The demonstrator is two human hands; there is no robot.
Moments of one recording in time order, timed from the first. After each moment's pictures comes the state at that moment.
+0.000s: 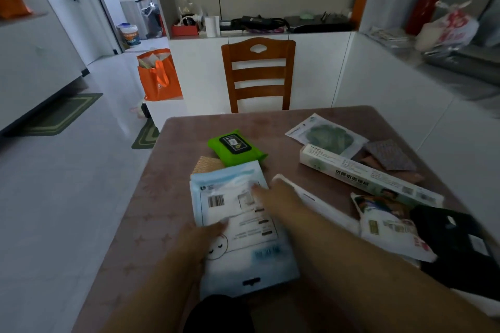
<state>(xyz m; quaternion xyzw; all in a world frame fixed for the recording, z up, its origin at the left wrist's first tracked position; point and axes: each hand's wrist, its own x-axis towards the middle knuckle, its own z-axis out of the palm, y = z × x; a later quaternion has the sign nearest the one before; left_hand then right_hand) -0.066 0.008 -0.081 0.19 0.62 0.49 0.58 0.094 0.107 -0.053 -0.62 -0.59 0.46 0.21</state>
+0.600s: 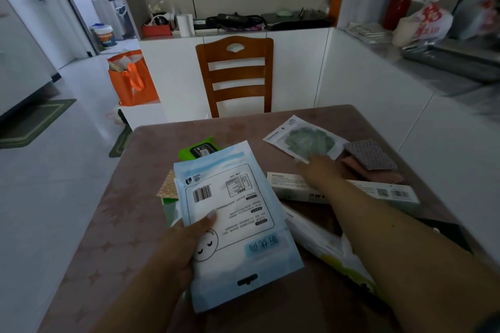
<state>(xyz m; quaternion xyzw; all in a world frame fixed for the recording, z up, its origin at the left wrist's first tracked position) -0.032 0.052 -0.058 0.20 0.54 0.52 0.64 0.219 0.236 -0.070 -0.74 -0.62 0.23 0.08</state>
